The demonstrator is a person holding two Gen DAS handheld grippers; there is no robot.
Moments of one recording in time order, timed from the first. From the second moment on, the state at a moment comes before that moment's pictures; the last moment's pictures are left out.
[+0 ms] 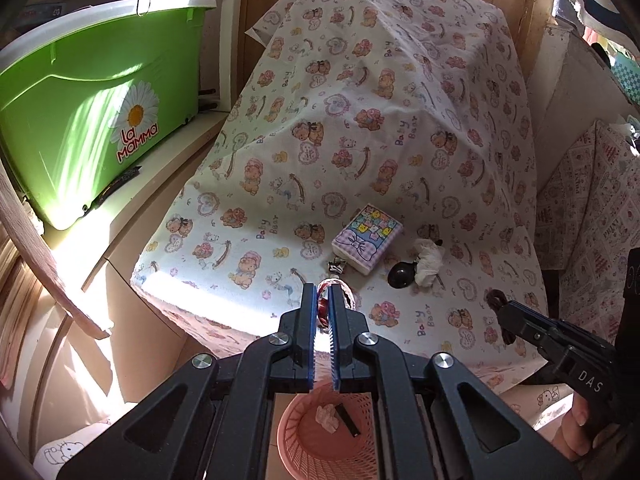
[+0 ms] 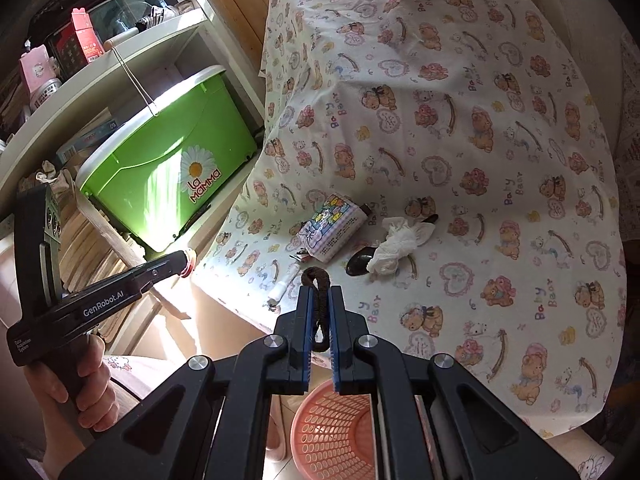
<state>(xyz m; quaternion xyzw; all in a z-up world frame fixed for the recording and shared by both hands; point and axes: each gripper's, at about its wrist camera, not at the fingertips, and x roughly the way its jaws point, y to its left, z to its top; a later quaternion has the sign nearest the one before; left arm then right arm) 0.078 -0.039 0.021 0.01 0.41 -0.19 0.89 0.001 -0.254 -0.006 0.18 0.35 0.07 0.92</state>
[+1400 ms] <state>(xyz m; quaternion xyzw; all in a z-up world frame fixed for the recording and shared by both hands) 0.062 -0.082 -0.195 0.06 0.67 -0.17 0.72 -0.006 -0.205 -0.182 0.06 0.60 -0.03 0.79</state>
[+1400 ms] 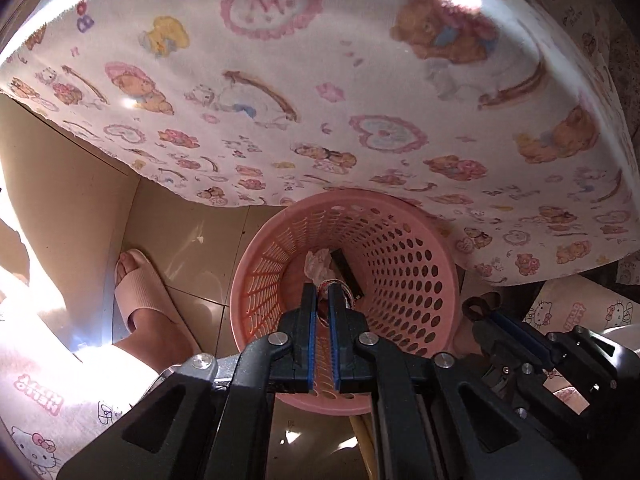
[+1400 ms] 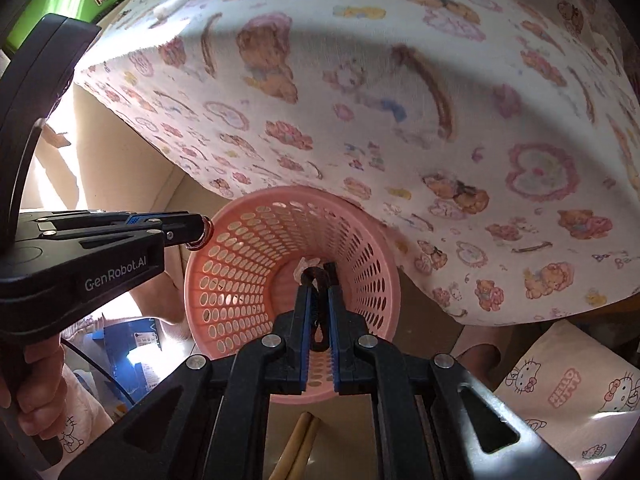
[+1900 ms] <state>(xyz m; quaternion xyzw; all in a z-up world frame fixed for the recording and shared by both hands) 0.064 -0.067 -0.263 0.11 0.70 -0.13 0.70 0.000 -0.202 -0.285 0.08 0.66 -0.06 0.75</state>
